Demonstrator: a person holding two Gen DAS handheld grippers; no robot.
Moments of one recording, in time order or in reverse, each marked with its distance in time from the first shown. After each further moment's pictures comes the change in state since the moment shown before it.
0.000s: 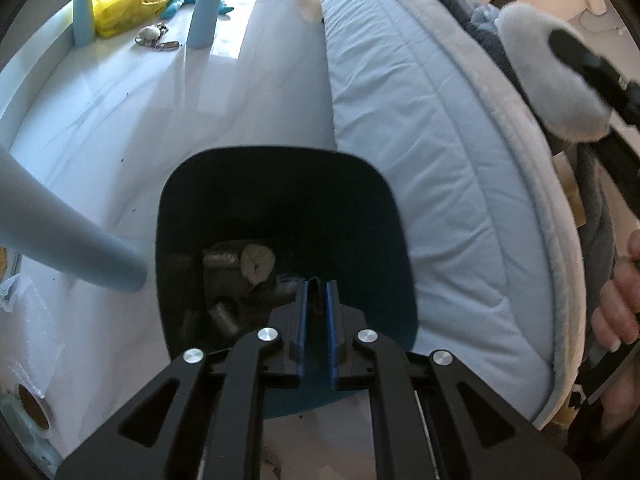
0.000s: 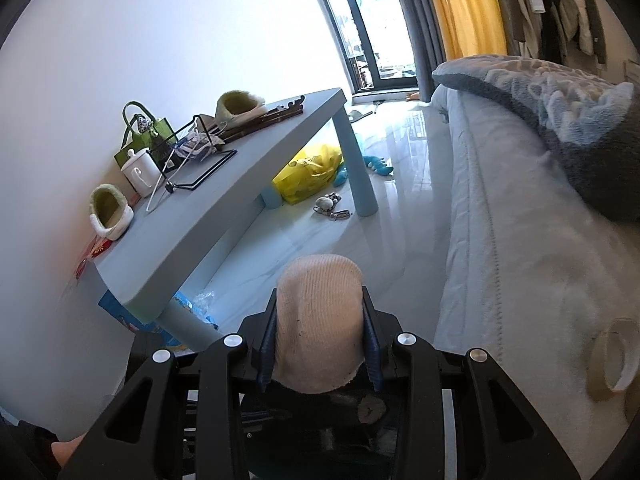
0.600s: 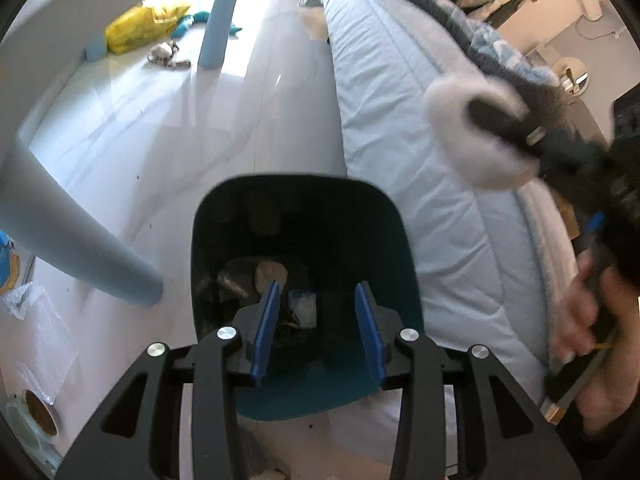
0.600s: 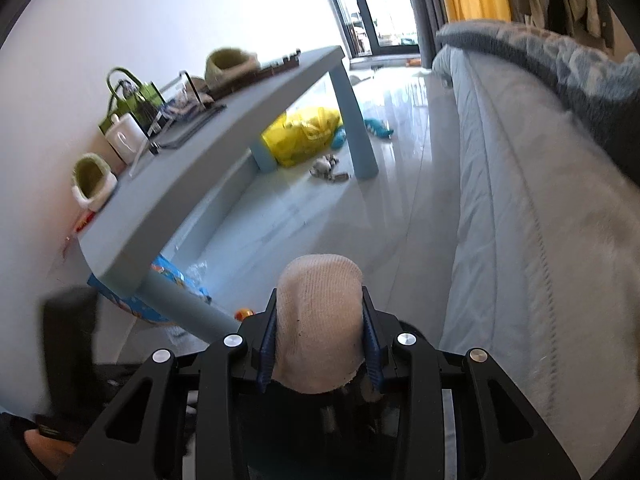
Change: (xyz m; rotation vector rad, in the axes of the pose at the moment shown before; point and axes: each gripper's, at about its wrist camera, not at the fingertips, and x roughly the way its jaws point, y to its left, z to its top) left arm -0.032 0.009 0.005 -0.003 -0.098 0.009; right arm 0.049 0.004 -0.019 -0.004 0.145 -0.007
